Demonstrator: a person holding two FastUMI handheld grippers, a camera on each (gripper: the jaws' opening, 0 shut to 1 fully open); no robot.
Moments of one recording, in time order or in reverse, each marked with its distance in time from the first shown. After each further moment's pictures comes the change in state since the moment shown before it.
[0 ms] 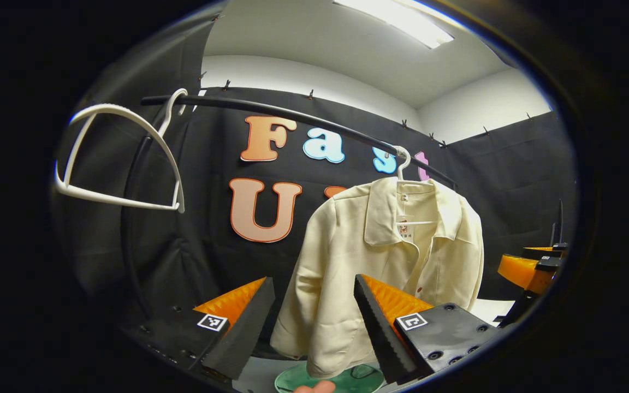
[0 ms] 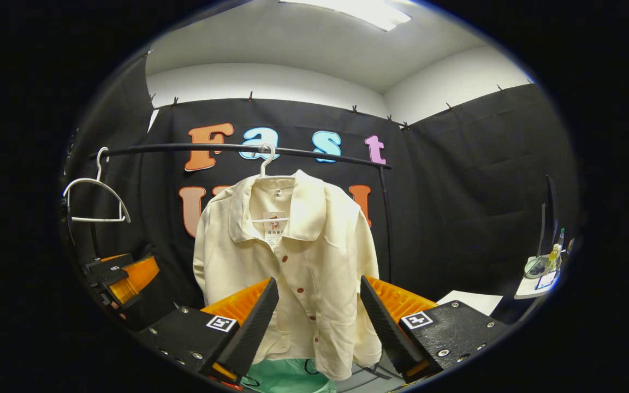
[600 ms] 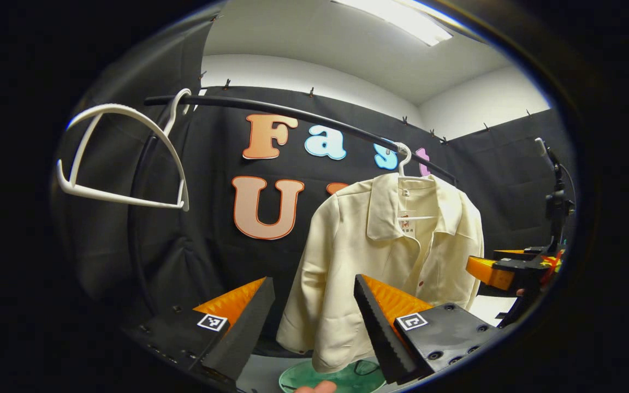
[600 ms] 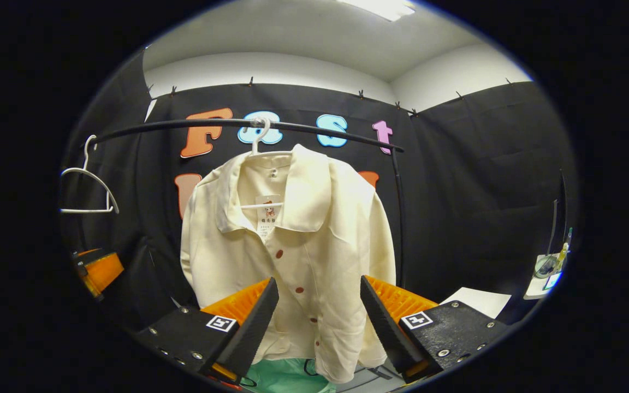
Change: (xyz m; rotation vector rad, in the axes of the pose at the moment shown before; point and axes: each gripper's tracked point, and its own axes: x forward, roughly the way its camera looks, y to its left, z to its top) left arm -0.009 0.006 -0.006 0.012 0.026 0.011; right arm 0.090 -0.004 -0.029 -0.003 0.078 0.024
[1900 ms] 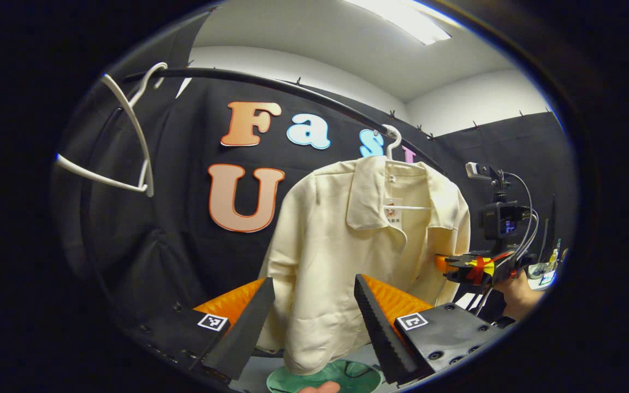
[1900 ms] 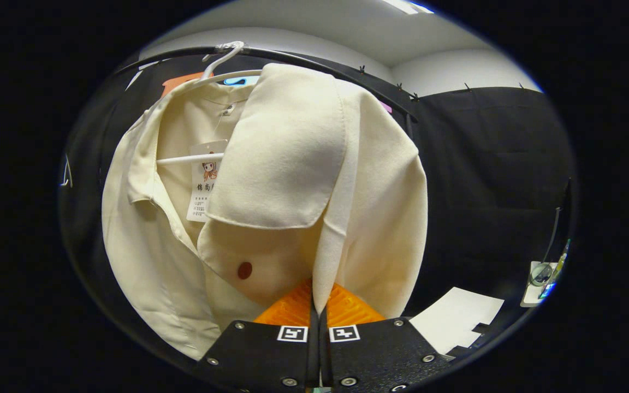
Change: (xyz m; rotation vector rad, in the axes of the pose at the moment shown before) left arm 0.054 -0.053 -0.031 -0.039 0.015 -0.153; right arm 0.118 -0.017 -0.033 -0.066 0.094 -0.071
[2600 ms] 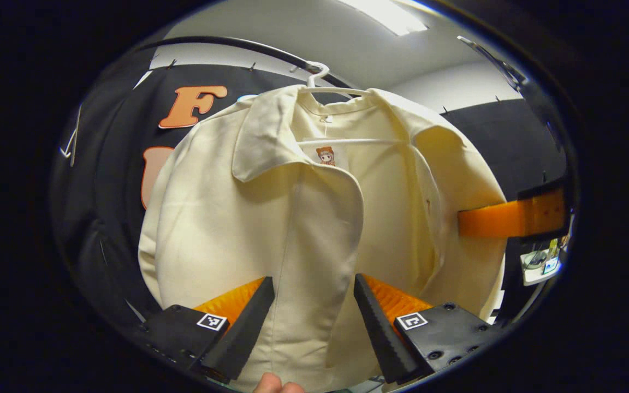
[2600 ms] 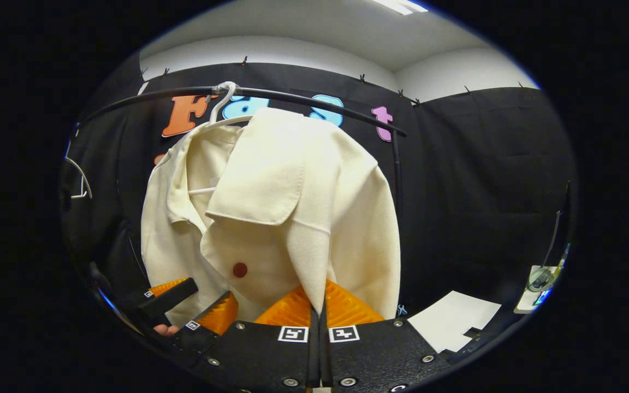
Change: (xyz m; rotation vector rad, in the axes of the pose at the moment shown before) left arm 0.127 -0.120 -0.084 0.088 -0.016 -0.102; right arm -0.053 -0.028 0.024 -0.011 -0.016 0.041
